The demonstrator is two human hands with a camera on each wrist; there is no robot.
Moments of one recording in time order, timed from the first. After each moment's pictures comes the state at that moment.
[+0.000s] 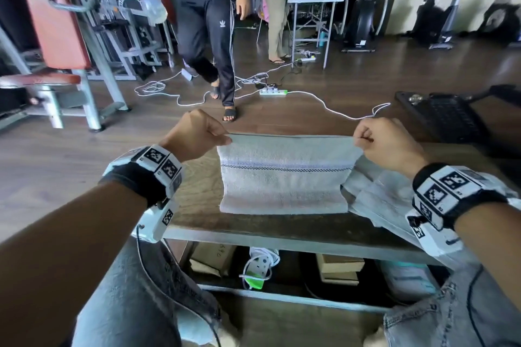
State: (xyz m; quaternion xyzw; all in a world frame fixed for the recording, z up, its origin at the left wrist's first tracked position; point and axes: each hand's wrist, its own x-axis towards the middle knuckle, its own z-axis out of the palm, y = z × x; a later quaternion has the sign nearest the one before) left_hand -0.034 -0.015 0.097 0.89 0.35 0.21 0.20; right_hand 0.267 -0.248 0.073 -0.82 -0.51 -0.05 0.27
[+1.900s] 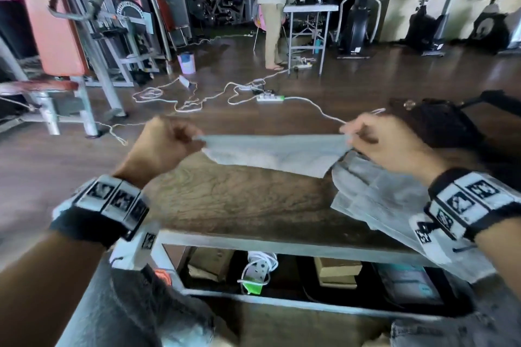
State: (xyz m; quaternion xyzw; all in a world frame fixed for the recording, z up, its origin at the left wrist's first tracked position) left_hand -0.082 -0.038 0.109 0.85 0.32 0.35 0.24; right_hand 0.251 -0.268 0.096 -0.72 -0.57 0.04 0.38
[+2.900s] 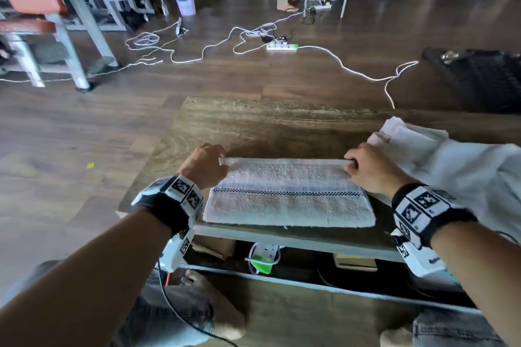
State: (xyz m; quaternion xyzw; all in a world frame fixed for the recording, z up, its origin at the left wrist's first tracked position) left_hand -0.015 0.042 -0.072 0.89 0.44 0.04 0.15; right_hand 0.265 -0.168 -0.071 -0.84 -0.51 0.10 0.15
